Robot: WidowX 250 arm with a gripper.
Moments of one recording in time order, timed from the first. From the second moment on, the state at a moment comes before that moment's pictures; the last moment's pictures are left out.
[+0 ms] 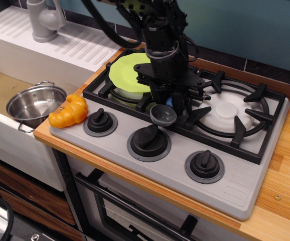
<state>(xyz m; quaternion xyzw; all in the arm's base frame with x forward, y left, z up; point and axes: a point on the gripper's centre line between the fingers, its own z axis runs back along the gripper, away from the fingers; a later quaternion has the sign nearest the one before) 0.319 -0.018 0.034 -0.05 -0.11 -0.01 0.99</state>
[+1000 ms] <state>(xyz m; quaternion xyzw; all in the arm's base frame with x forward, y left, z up) 0.354 0.017 0.088 -0.03 -0.09 -0.06 0.99</state>
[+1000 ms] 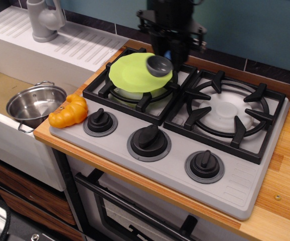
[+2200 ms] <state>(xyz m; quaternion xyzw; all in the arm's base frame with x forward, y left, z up) 0.364 0.036 0.060 -0.05 -0.06 -0.05 1.00</state>
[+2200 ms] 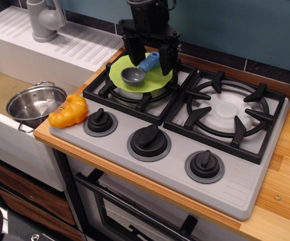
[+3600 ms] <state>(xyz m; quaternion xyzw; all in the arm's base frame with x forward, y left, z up) 0.346 0.037 0.109 -0.02 -0.04 -0.07 1.00</state>
